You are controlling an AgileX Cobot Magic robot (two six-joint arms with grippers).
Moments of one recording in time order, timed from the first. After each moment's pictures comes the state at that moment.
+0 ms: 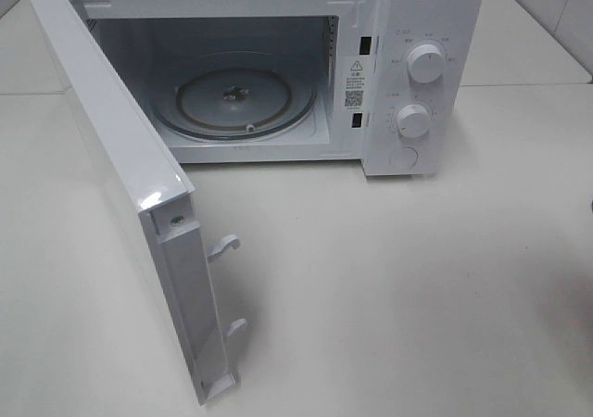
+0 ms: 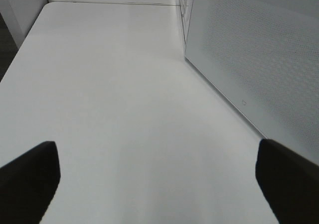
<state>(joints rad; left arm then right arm) 0.01 0.00 -0.52 -0.07 1.08 0.03 0.64 1.00 -0.44 -0.77 0.96 0.51</state>
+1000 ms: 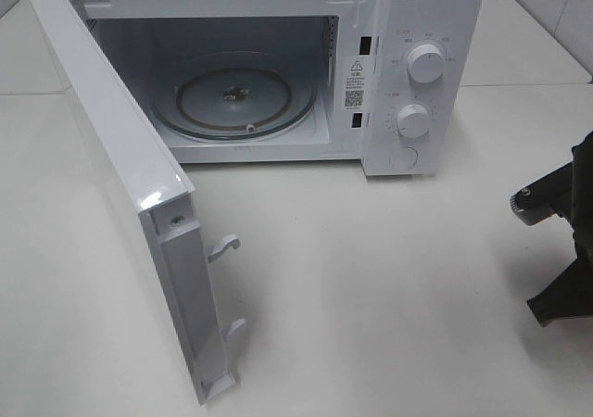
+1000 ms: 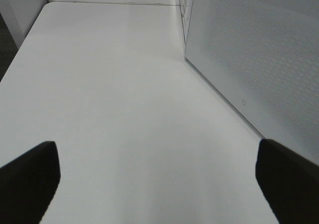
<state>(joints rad) 0.01 0.00 -0.52 -0.07 1.08 0.03 0.48 1.63 -0.56 -0.92 0.82 1.01</state>
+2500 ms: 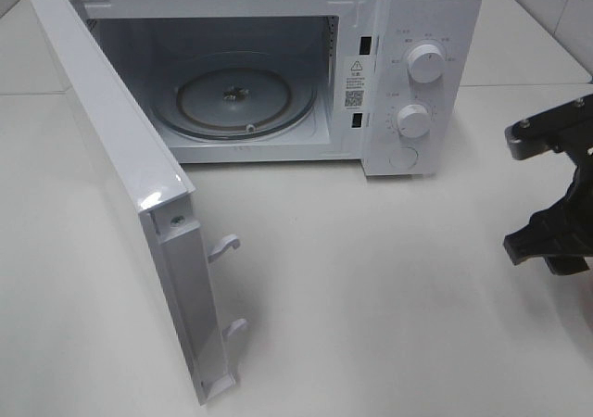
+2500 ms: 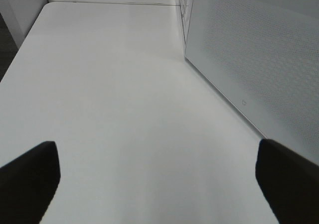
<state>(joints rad) 0.01 0.00 -0.52 -0.07 1.08 0.03 0.38 1.44 -0.67 -0.60 0.69 0.59</state>
